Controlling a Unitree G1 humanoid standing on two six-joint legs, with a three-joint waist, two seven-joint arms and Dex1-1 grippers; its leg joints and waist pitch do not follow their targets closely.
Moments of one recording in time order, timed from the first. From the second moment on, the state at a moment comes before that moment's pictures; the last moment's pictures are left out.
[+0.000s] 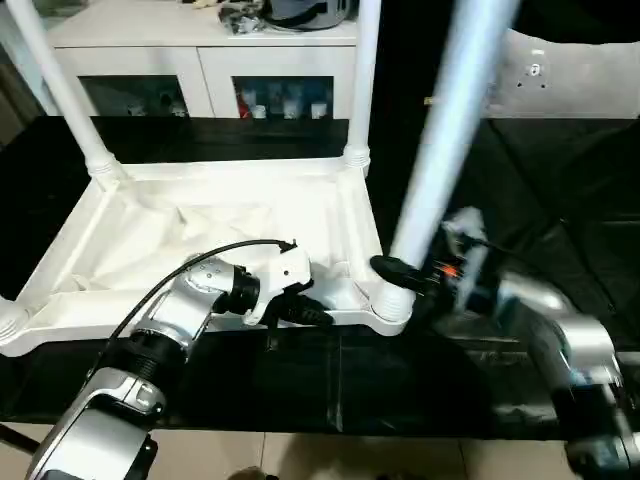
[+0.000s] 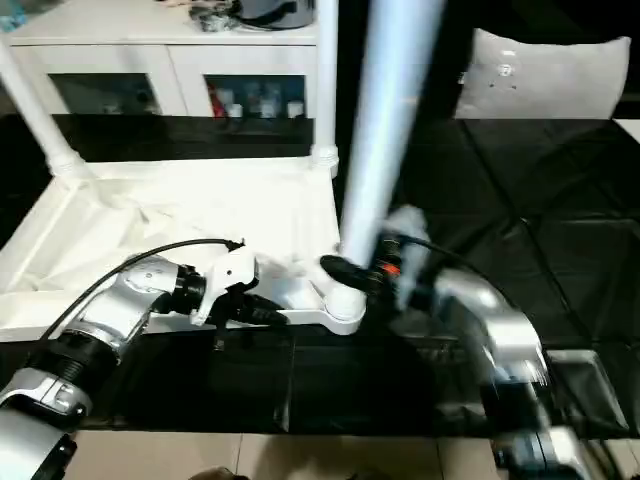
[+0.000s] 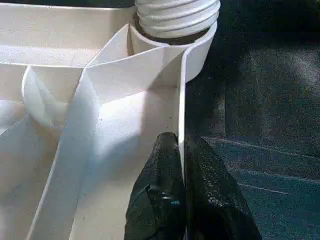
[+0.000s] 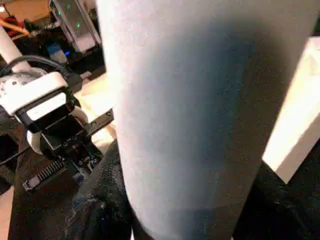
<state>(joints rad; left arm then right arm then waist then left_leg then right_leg) -0.61 0.34 -0.33 0.62 0.01 0.05 -1.24 -0.31 -0.35 0.01 0.20 0.47 0.42 0.92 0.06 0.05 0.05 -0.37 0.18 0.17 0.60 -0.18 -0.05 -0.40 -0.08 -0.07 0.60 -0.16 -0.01</state>
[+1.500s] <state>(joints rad) -0.47 0.30 -0.25 0.34 0.05 0.35 -0.97 -0.43 -0.16 0.13 0.30 0.18 0.27 0.44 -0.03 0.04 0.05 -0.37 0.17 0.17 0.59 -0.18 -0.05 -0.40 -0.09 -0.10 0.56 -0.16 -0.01</state>
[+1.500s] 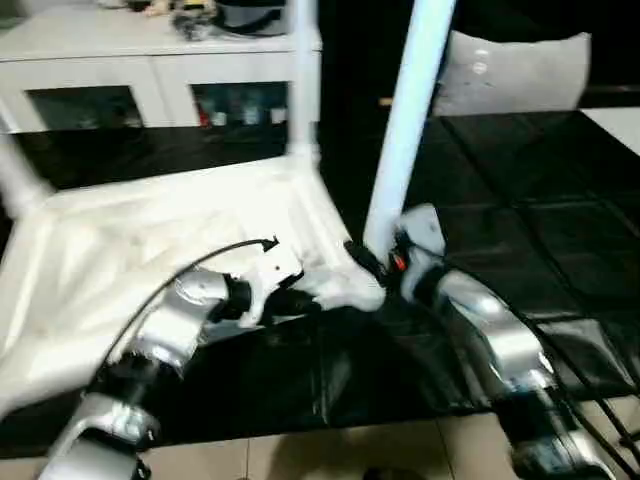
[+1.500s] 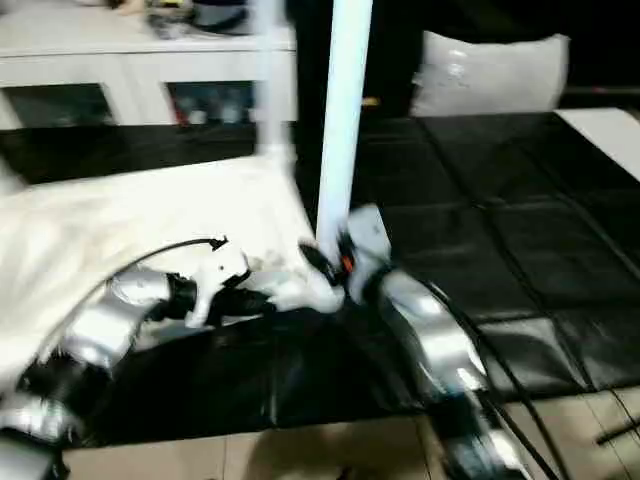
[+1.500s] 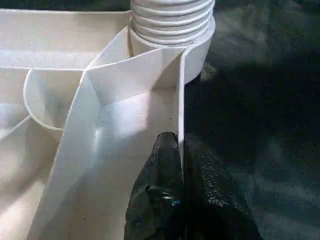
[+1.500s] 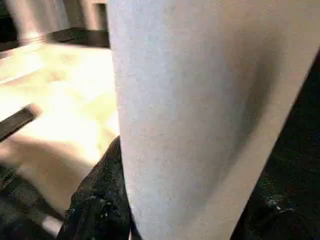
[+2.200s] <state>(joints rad) -0.44 0.22 -0.28 0.20 0.10 0.50 -0.78 -0.51 -0.12 0.08 0.44 0.16 0.18 0.38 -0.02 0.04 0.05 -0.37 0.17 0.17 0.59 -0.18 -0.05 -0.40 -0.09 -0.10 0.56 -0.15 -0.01</state>
